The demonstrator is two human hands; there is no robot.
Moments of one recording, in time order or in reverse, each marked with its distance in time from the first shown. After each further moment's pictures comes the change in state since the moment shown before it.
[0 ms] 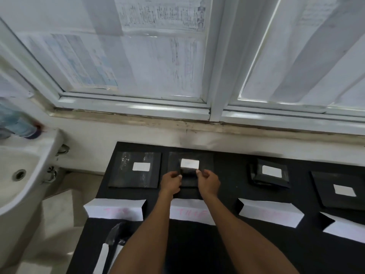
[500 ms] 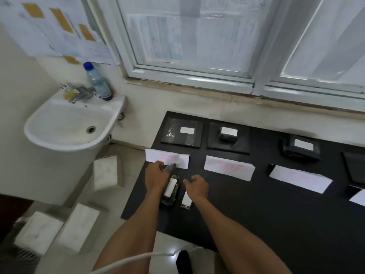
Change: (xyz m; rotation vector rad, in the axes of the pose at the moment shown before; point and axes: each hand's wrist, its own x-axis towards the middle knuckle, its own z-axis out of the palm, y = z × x) left_hand -0.157 -0.136 -0.201 0.463 0.502 0.307; right_hand -0.248 0.075 0.086 -0.284 -0.336 -0.117
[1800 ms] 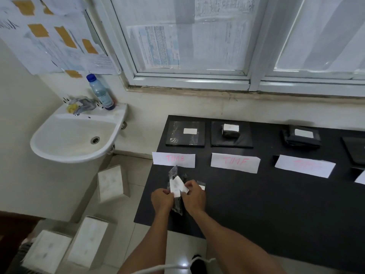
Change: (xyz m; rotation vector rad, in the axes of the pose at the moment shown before) left_hand -0.043 -0.065 0.008 -0.150 -0.020 -0.247; right_hand -0.044 0.016 0.062 0.106 0.118 -0.180
